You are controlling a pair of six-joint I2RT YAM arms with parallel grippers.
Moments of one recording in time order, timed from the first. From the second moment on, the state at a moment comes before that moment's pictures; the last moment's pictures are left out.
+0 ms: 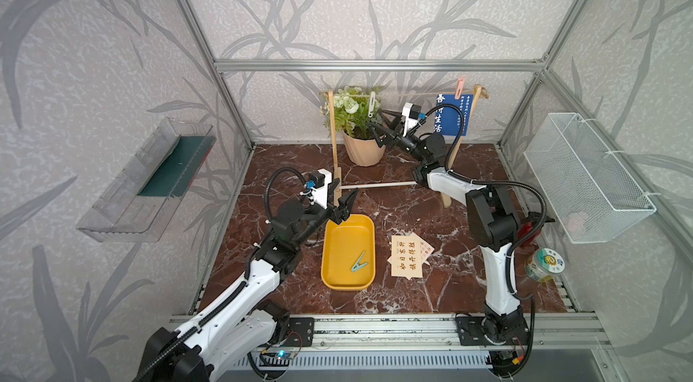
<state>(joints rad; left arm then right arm) -0.48 0.92 0.57 0.39 0.20 -0.18 0.42 2.17 1.62 1.19 -0.61 0.50</state>
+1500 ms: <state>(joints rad) -0.48 0.91 0.57 0.39 0.21 -0.18 0.42 2.32 1.95 1.17 -0.69 0.60</state>
